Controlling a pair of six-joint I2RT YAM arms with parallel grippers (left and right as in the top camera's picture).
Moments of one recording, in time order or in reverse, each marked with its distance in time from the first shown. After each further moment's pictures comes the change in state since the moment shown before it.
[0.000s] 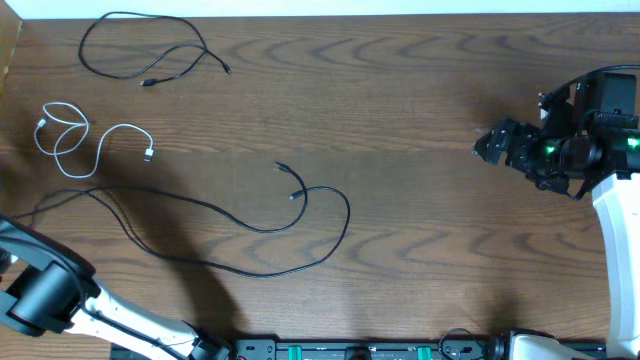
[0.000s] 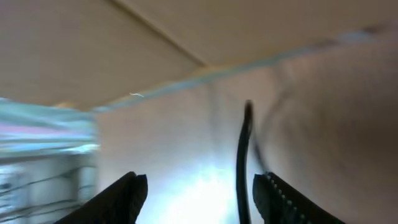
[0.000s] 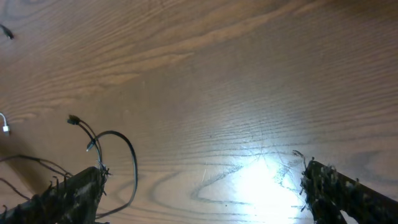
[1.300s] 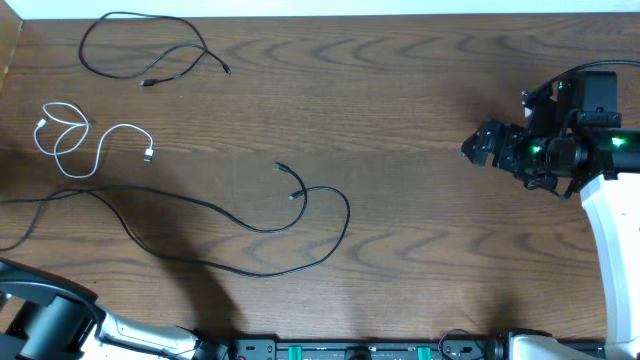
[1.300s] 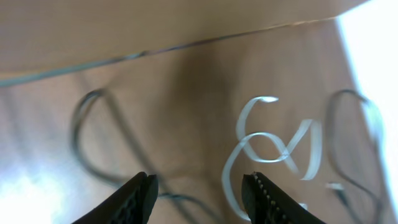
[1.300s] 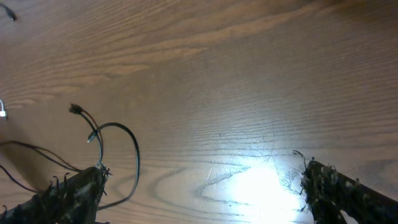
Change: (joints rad) left arm 0.168 -0.160 -0.013 0.053 0.903 -0.097; right arm 0.070 0.000 0.000 0.014 0.012 0.000
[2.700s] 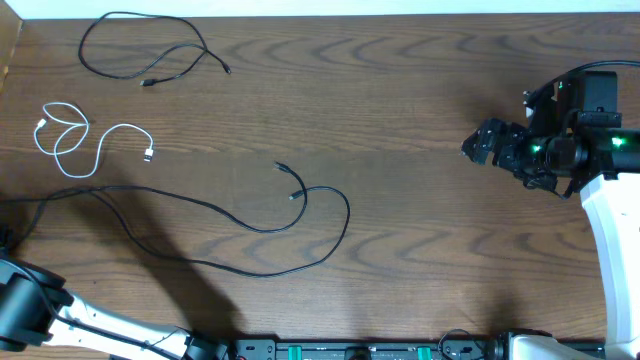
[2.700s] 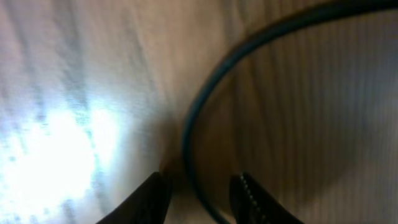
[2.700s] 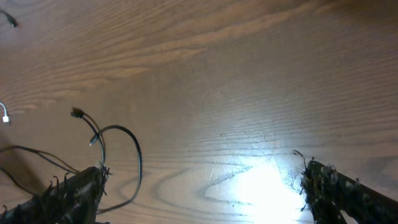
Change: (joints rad) left arm 0.033 0.290 -0.068 0.069 -0.224 -0.012; right arm 0.000 0.000 0.000 0.002 0.003 0.027
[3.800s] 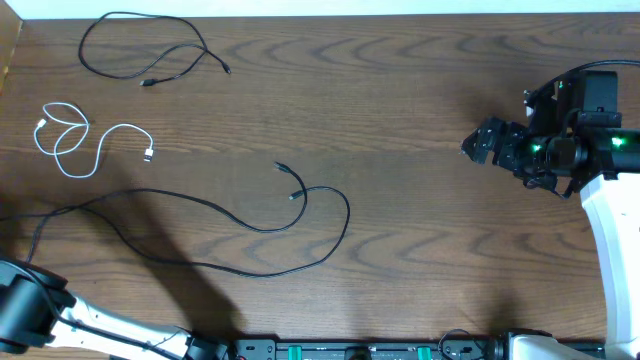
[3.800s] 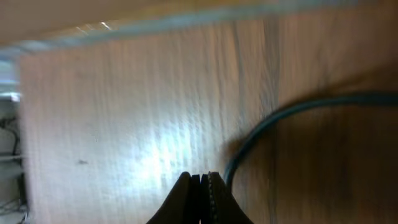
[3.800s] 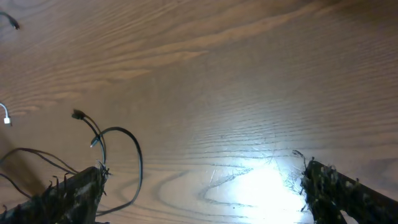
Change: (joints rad) left arm -0.002 -0.037 0.006 -0.076 -0.447 0.061; right arm 0.000 0.000 0.000 0.009 0.001 0.002
